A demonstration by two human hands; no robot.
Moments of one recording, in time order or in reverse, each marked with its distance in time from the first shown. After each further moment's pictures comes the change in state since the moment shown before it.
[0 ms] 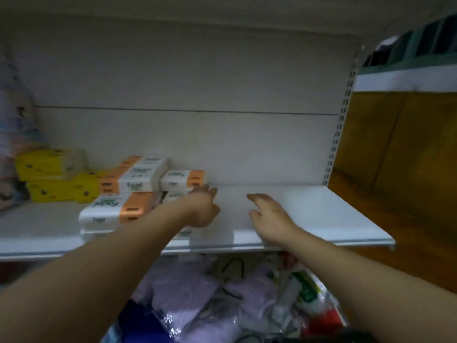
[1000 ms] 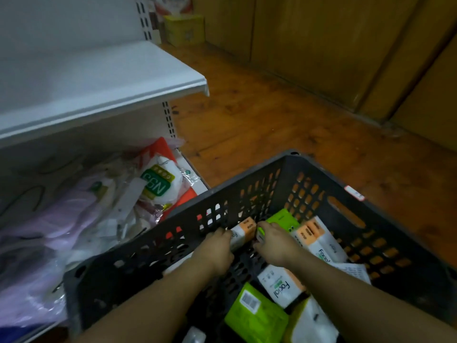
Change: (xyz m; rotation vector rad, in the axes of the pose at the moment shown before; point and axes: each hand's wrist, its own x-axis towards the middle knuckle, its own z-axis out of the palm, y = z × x) left_hand -0.044 0.282 0.401 -0.021 -0.575 0.493; right_hand -0.317 0.330 0.071 0.107 -0.324 0.872
